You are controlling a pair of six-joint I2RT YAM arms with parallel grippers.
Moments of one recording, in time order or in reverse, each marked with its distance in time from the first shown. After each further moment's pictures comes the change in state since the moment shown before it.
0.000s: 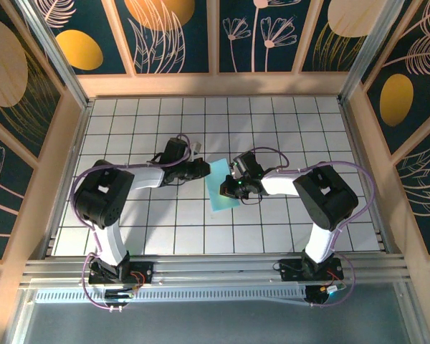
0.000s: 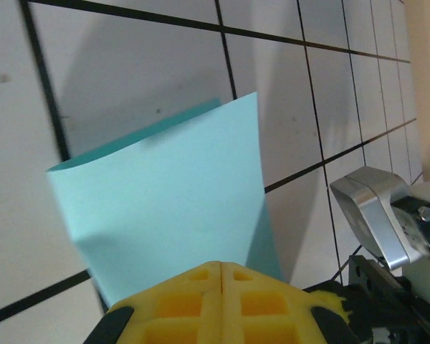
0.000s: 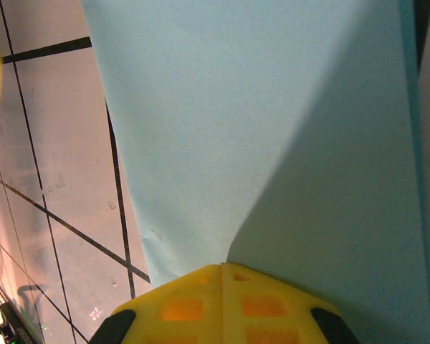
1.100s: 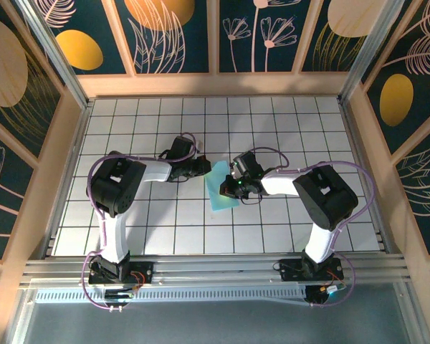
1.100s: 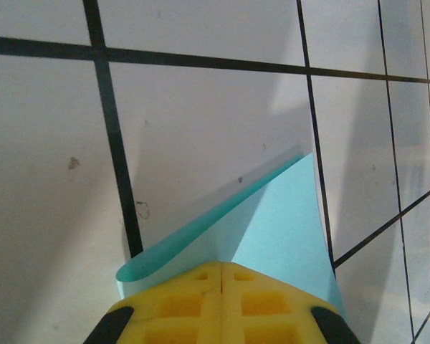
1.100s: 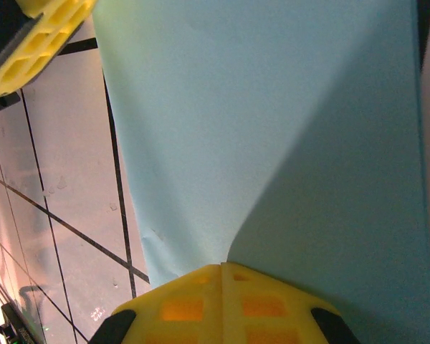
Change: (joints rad) left arm 0.011 0.145 0.105 -0.012 -0.107 0.021; right arm 0.000 0.002 0.000 0.004 -0.003 0.004
